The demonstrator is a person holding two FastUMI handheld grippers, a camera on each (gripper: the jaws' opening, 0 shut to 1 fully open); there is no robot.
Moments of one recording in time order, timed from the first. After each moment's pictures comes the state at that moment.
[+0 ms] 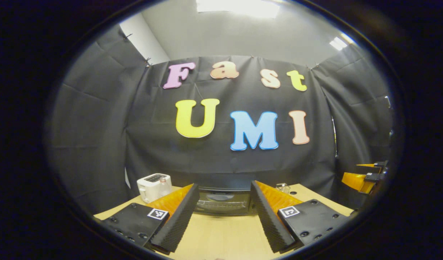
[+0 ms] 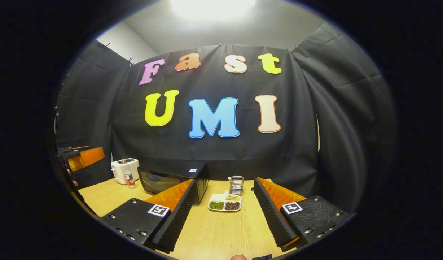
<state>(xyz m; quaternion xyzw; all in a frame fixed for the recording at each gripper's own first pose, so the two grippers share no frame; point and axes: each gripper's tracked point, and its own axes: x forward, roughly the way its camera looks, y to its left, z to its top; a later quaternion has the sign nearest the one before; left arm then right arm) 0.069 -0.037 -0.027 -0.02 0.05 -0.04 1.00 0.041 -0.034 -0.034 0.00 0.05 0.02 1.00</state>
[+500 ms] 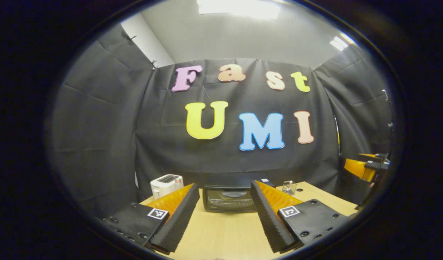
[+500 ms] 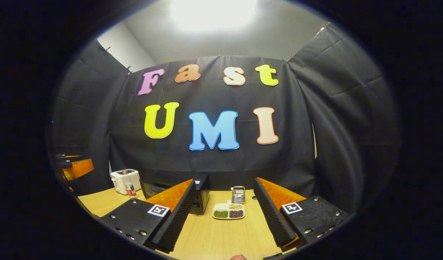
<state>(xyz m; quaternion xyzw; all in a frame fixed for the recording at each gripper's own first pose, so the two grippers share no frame) 0.043 0.010 -0.020 0.00 0.04 -0.02 1.00 0.034 -0.012 -0.003 0.00 0.00 0.00 1.00</state>
